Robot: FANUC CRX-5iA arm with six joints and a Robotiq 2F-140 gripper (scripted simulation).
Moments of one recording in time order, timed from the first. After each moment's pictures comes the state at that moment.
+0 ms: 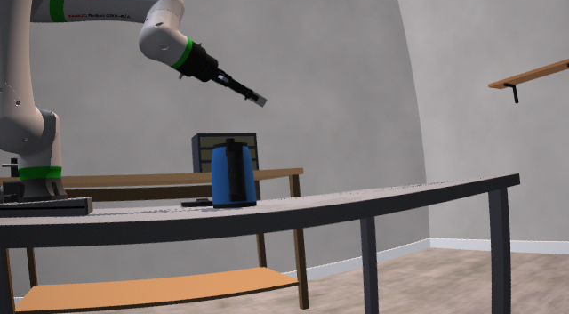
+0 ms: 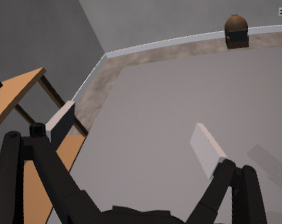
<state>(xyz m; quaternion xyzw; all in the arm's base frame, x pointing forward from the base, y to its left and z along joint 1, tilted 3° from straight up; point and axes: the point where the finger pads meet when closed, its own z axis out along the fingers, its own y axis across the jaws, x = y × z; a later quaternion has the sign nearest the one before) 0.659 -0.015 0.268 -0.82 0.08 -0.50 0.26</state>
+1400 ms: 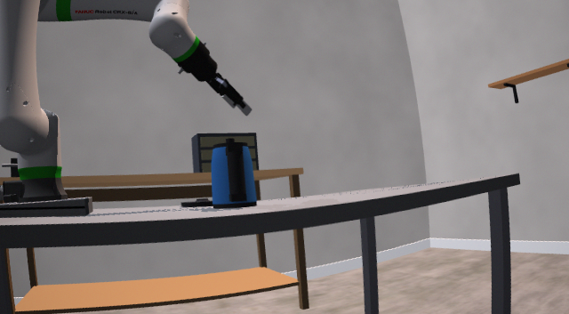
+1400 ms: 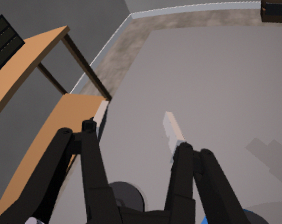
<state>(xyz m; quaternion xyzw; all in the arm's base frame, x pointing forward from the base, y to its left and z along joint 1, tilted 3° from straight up) 0.636 0.040 0.253 -0.86 0.01 -0.41 0.29</state>
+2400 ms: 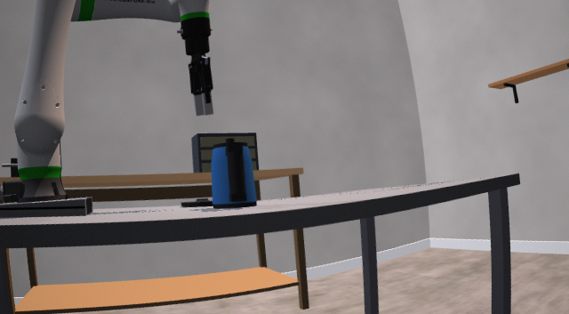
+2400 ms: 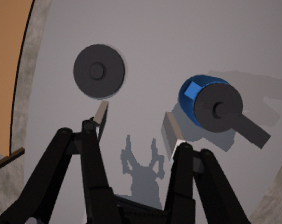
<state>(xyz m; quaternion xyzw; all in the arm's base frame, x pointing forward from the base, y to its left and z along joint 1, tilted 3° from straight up) 0.516 0.026 0.247 -0.99 -0.03 -0.05 0.09</state>
